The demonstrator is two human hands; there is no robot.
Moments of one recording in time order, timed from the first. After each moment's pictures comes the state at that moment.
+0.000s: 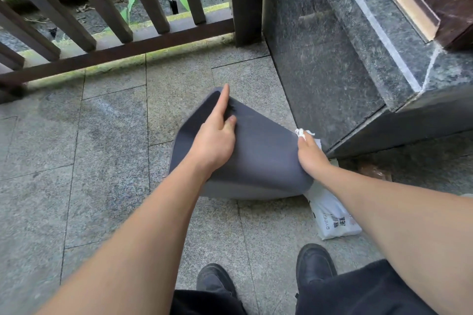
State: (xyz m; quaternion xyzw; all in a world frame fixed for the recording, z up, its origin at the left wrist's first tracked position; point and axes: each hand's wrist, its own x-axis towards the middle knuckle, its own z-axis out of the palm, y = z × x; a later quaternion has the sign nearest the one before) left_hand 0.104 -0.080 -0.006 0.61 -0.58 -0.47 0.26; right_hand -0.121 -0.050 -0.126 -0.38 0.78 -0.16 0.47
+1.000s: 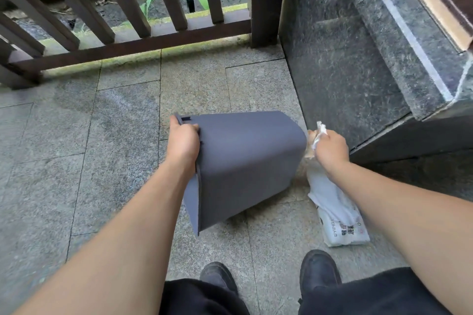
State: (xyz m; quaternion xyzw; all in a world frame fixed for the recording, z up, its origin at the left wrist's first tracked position) left_hand 0.170 -0.085 -0.024 0.73 -0.29 -0.47 0.39; right_hand -0.114 -0.065 -0.085 -0.34 0.85 -0.22 0.34
